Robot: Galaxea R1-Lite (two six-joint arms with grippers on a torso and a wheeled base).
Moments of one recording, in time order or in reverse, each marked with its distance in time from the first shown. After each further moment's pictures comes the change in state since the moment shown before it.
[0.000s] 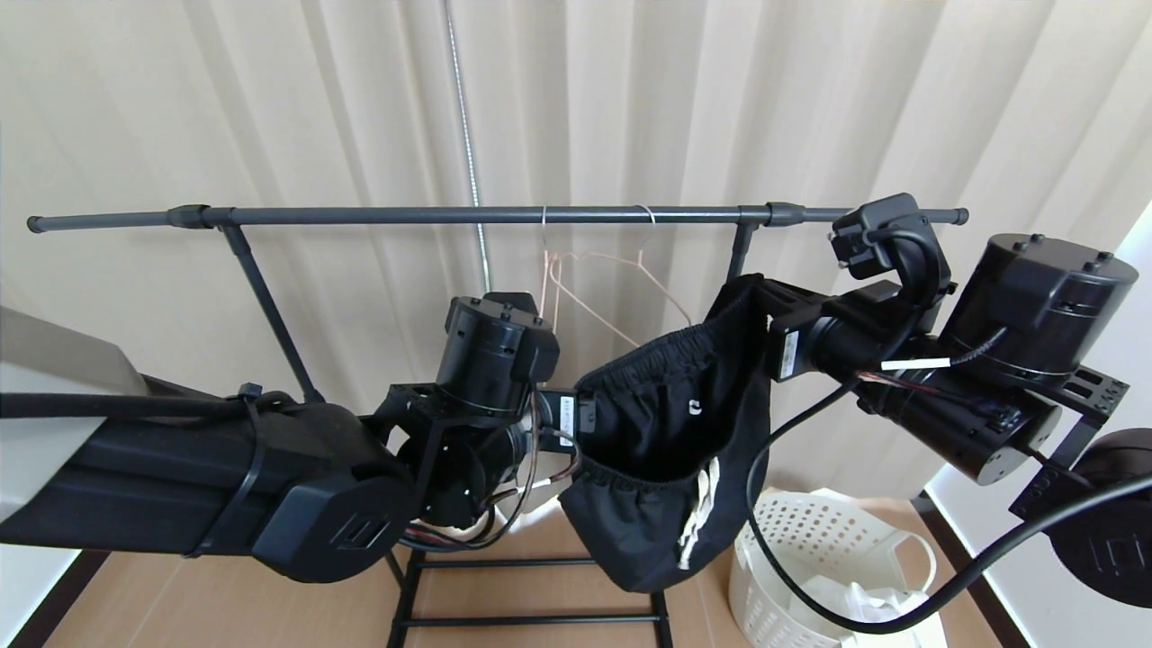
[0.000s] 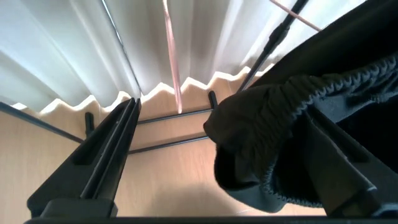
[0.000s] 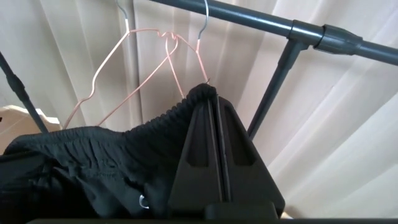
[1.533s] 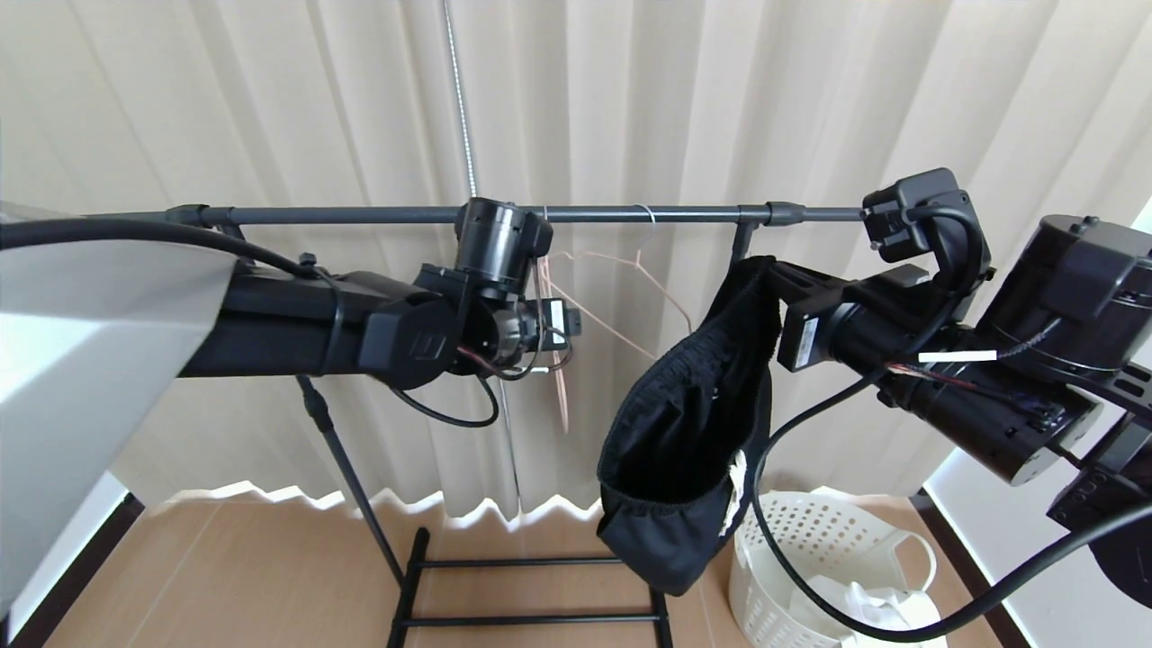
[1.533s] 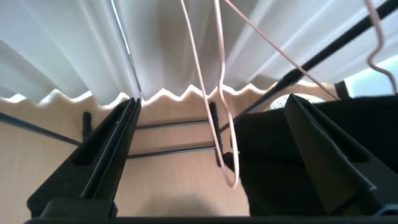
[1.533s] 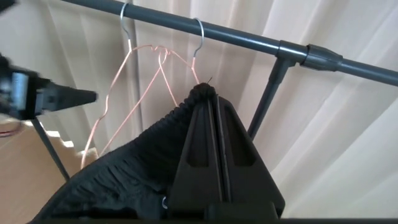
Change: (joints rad) left arm 0.161 0.212 -0.566 0.365 -0.077 -0.029; right arm 0.026 -0.054 0.007 0.002 -0.001 -0.003
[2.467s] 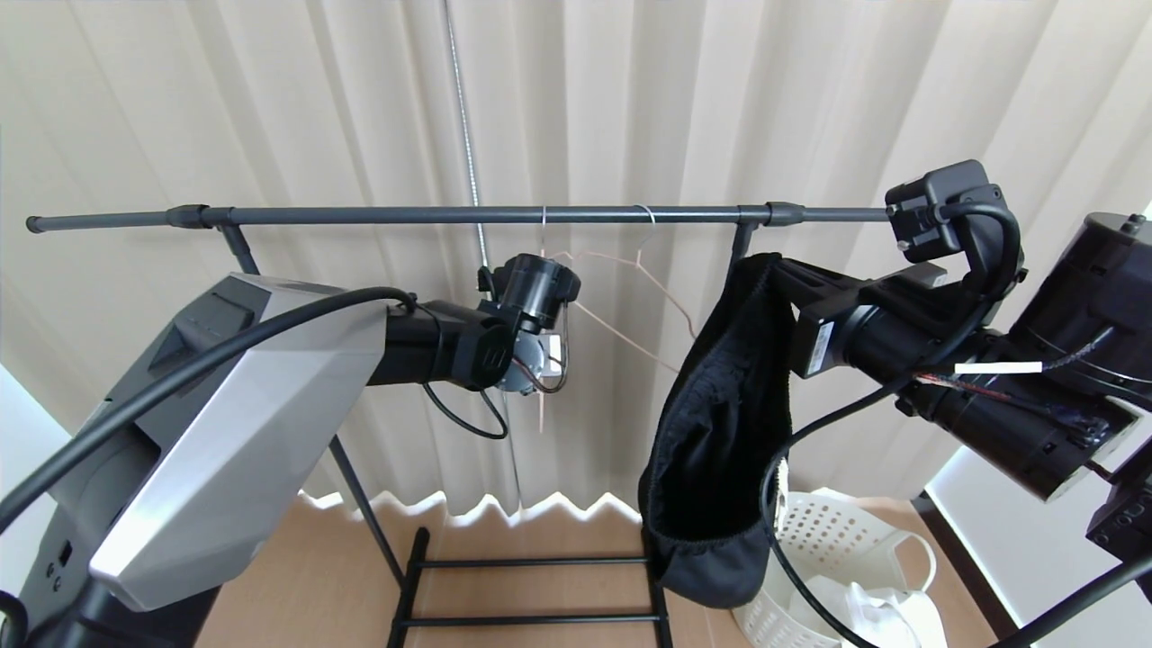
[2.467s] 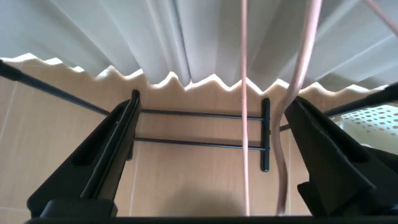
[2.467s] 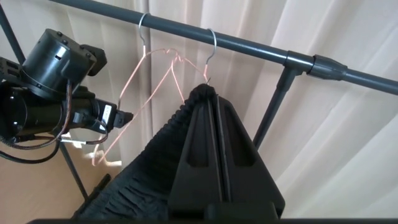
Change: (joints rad) left arm 0.040 0.264 -0.259 0.174 0.189 -0.028; right arm 0.031 -0.045 0.026 0.002 0.000 -0.009
